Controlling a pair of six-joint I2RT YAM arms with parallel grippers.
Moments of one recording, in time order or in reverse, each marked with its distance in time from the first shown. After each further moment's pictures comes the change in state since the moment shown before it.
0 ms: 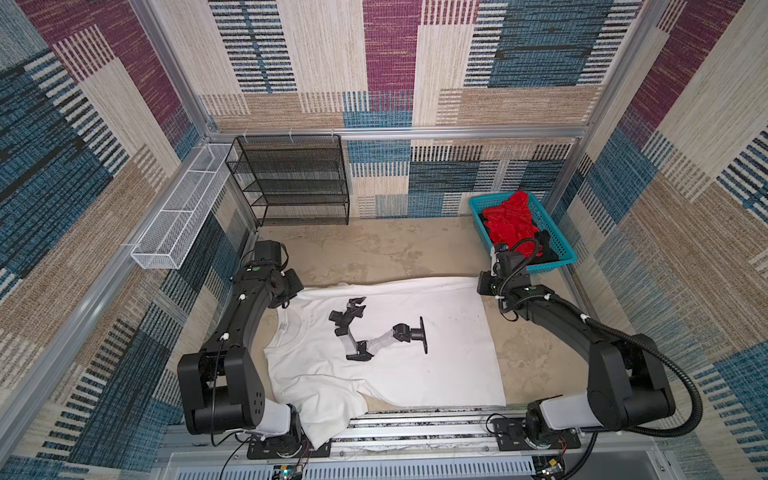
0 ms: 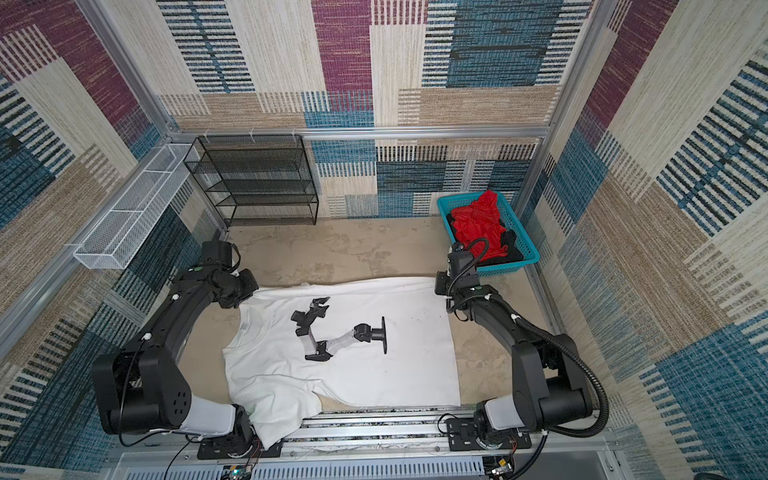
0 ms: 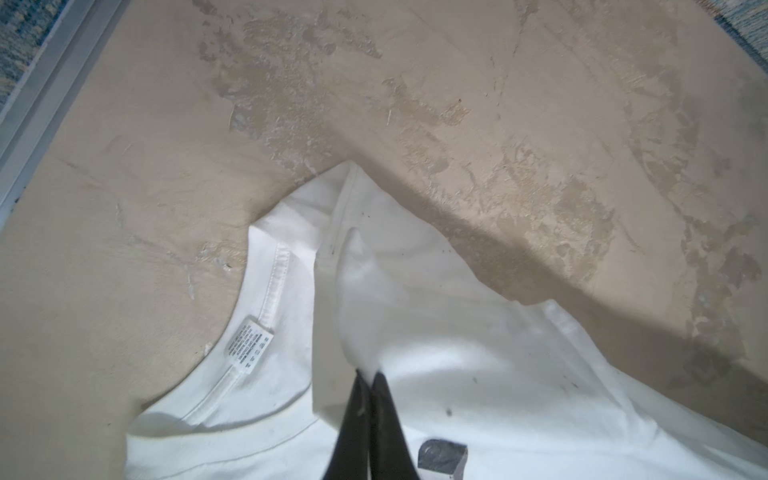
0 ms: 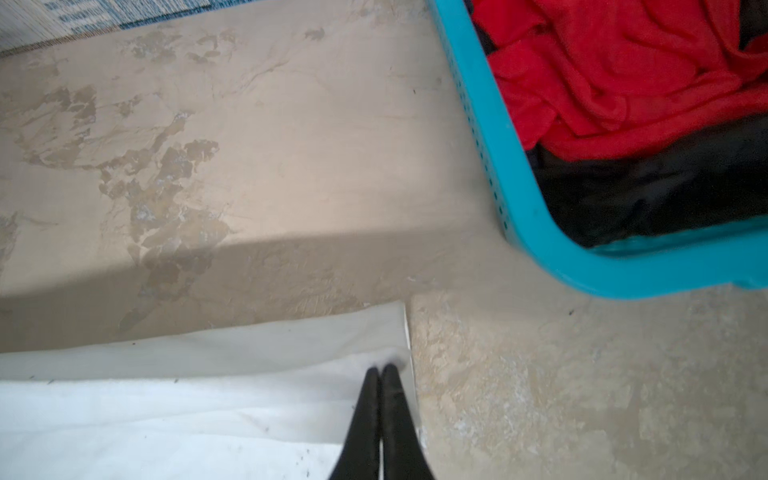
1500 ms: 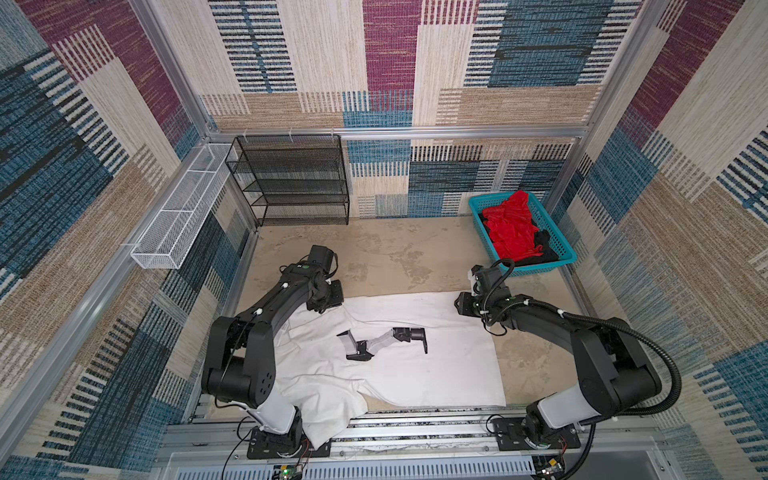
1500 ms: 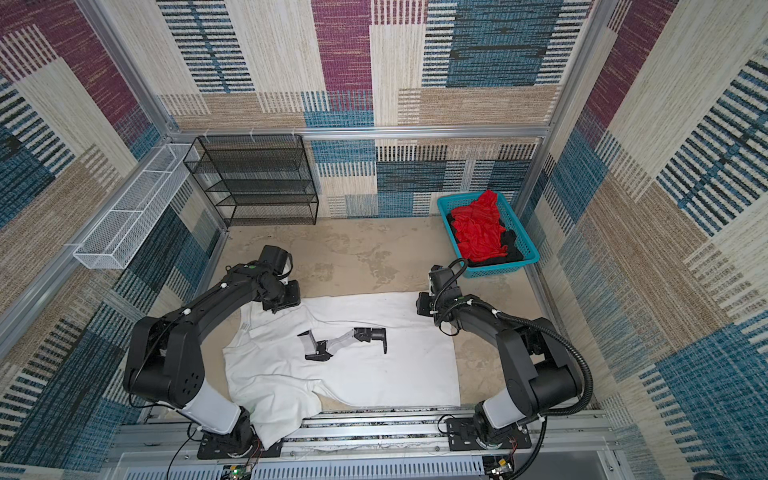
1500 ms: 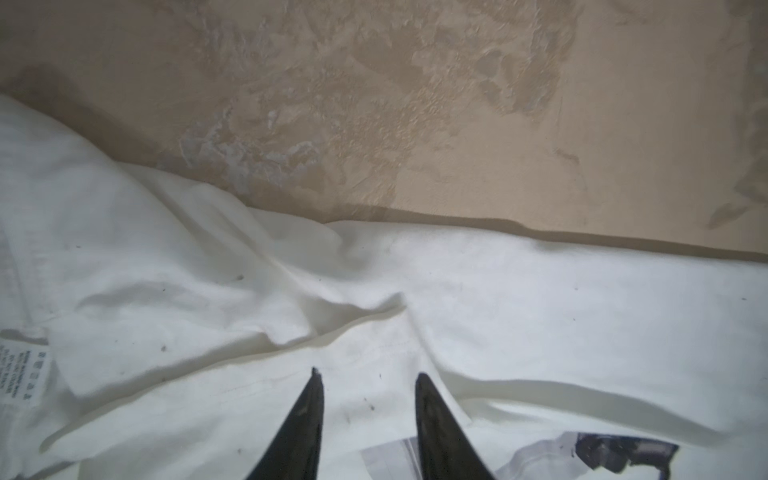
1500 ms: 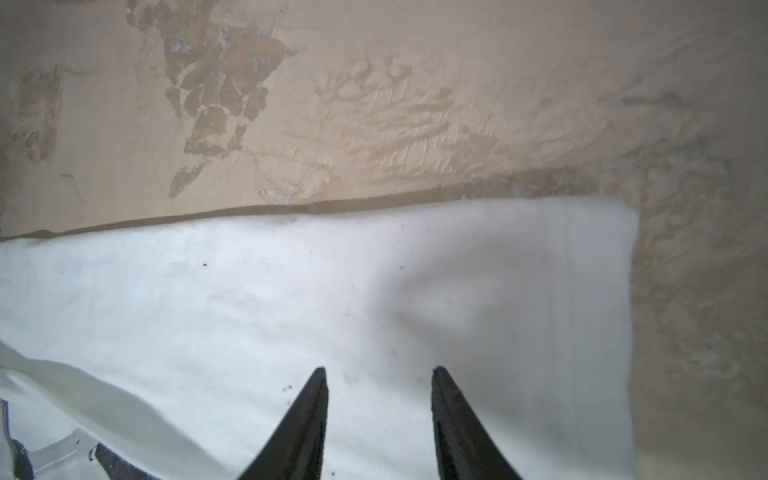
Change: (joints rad) left arm -0.331 0.212 0.037 -0.001 0.004 0.050; right arm 0.131 0.103 -0.085 0.011 -0.192 0.163
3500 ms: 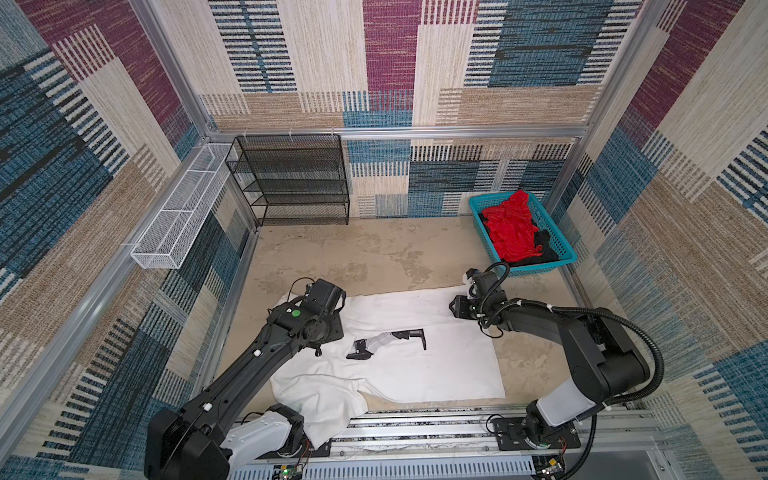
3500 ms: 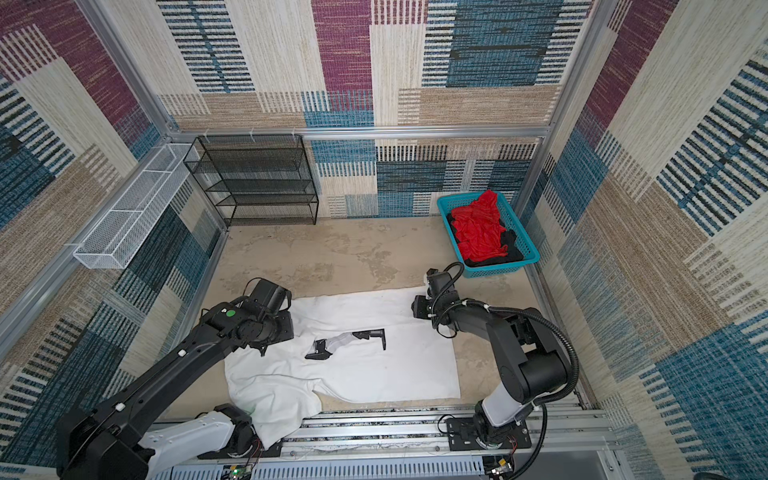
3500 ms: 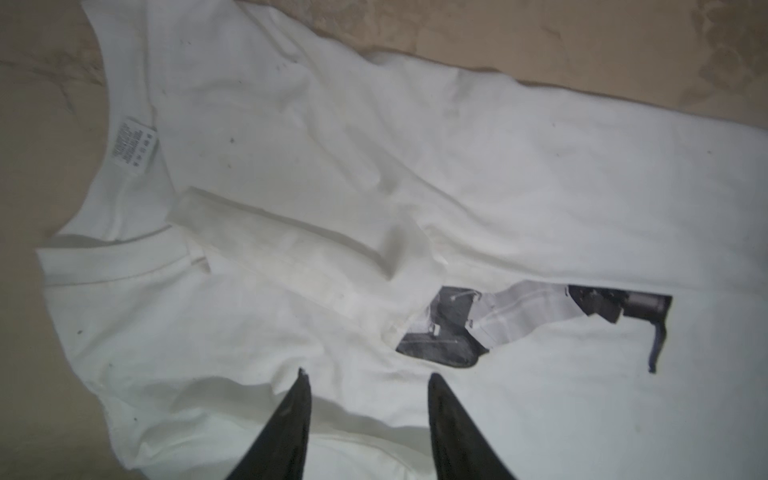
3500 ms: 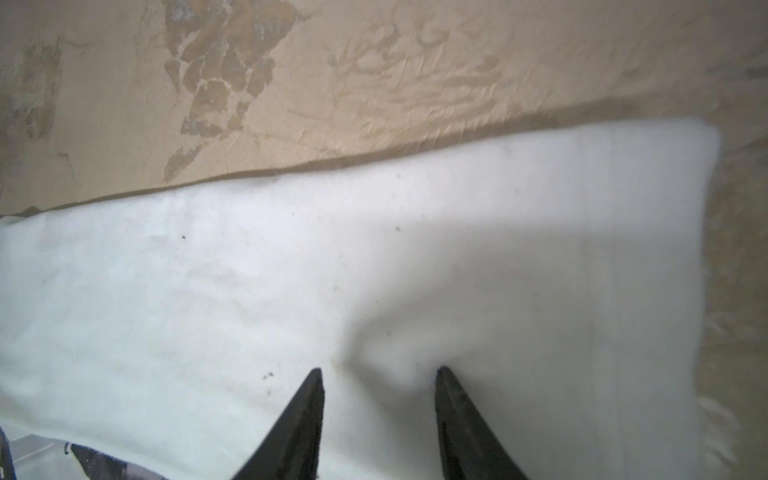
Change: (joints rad) left arm -0.171 -0.452 -0.203 -0.193 -0.209 -0.227; right arm 0.002 0.084 -0.027 0.124 -0.053 -0.021
